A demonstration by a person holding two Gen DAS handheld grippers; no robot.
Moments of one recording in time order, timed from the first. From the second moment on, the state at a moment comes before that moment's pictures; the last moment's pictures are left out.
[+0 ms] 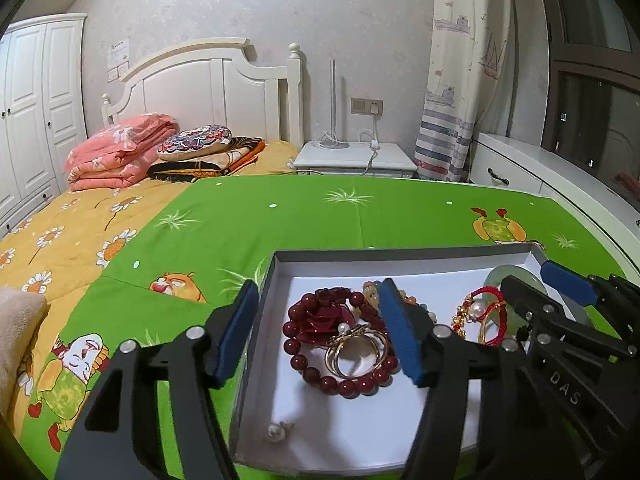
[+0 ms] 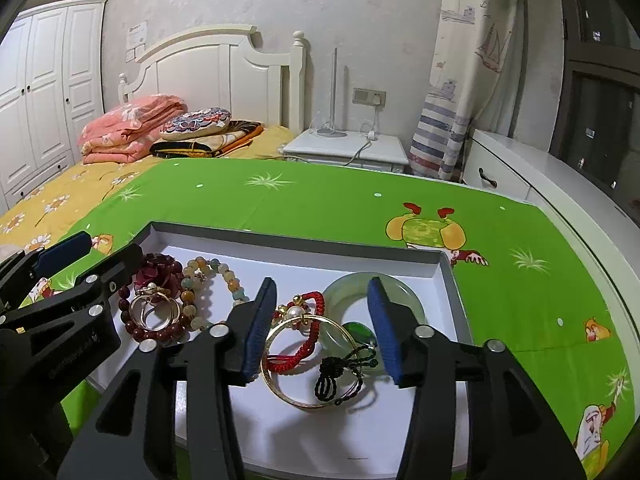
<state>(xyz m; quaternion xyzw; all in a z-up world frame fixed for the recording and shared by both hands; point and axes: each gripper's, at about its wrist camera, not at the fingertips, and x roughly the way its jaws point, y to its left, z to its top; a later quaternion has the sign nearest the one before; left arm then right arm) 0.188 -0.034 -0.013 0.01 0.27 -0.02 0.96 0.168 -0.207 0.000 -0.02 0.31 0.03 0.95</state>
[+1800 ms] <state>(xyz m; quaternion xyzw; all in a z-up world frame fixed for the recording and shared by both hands) 0.083 -0.022 -0.011 0.03 0.26 -0.02 0.96 0.062 -0.233 0.016 -0.01 0.30 0.02 0.95</state>
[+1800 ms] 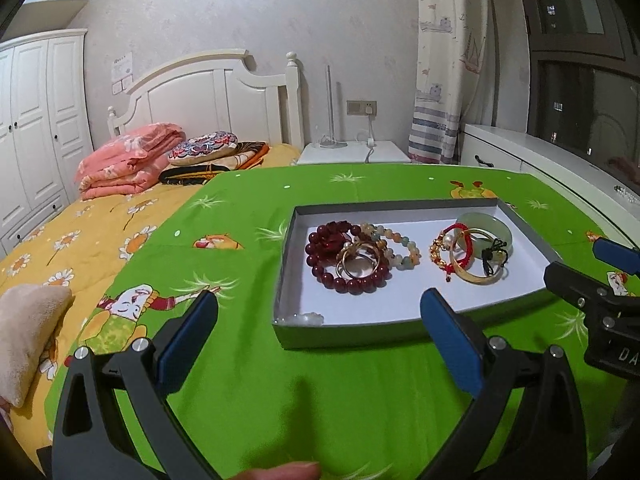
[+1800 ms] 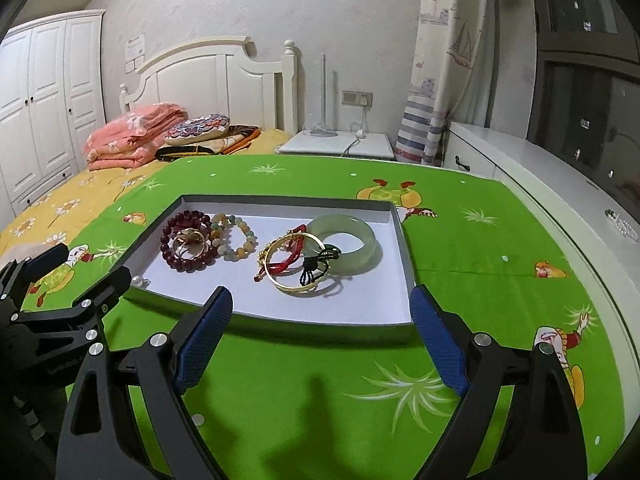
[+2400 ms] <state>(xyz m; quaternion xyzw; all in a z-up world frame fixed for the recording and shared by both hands) 0.081 -0.022 -0.018 0.04 0.27 -0.03 0.96 0.061 -0.230 0.012 -0.01 0.31 0.03 0.95</state>
